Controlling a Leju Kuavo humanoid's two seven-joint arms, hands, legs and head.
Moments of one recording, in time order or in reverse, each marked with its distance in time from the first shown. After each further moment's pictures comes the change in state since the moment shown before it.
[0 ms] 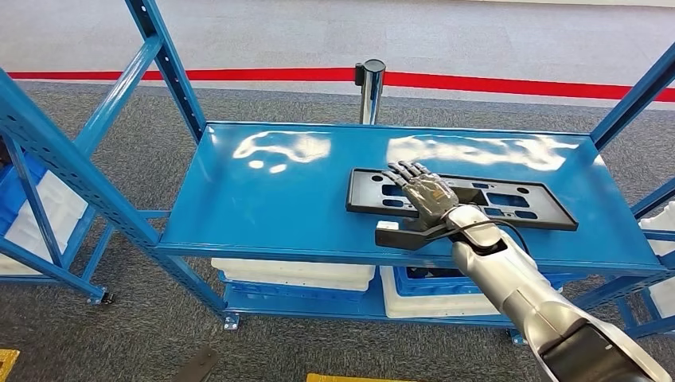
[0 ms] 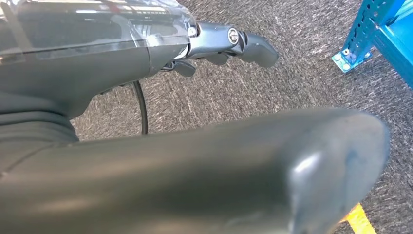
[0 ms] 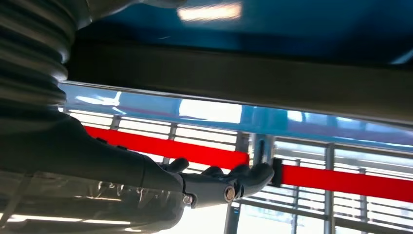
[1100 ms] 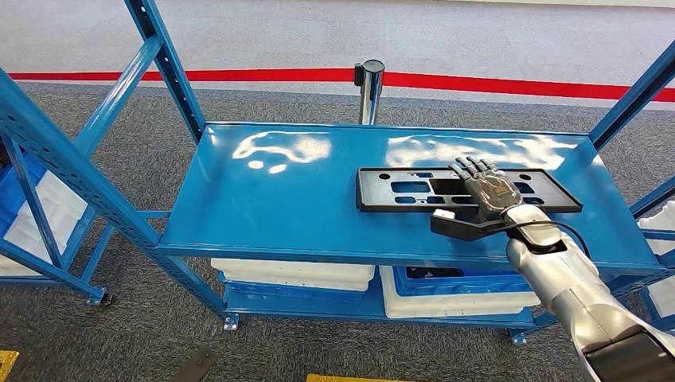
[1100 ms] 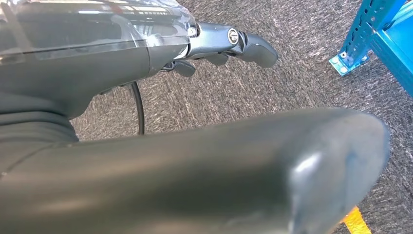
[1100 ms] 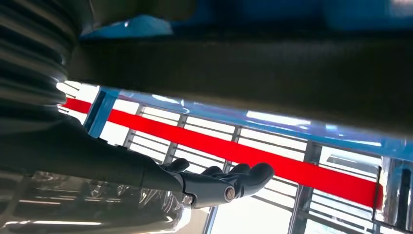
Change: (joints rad) left arm 0.001 0.007 0.004 0.000 0.006 0.001 -0.012; right arm 0.016 -0.156 -0.137 0.049 0.072 -0.019 0.033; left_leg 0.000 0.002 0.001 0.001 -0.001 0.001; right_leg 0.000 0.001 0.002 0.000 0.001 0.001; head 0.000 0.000
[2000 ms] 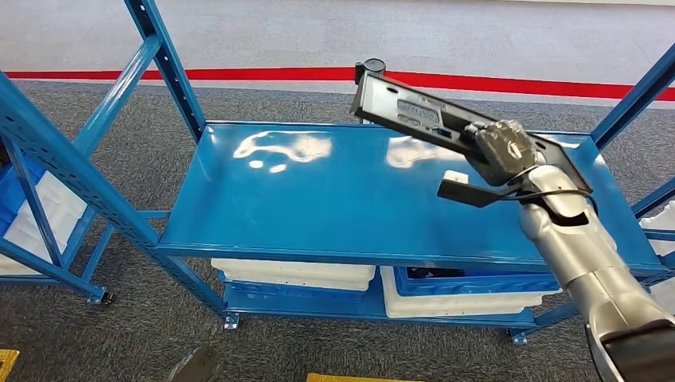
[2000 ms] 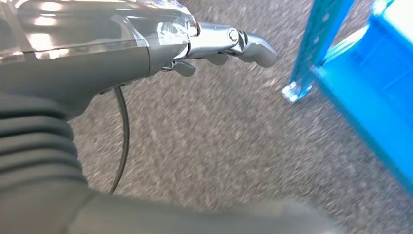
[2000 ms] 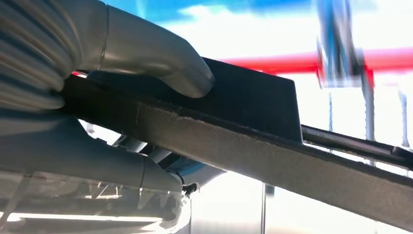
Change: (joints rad) left arm 0.001 0.000 -0.025 0.000 -0.028 0.100 -0.182; right arm -0.050 -0.059 -0.100 -0.325 -0.157 -0.006 -0.114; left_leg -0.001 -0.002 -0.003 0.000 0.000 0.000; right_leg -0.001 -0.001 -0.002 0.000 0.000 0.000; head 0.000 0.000
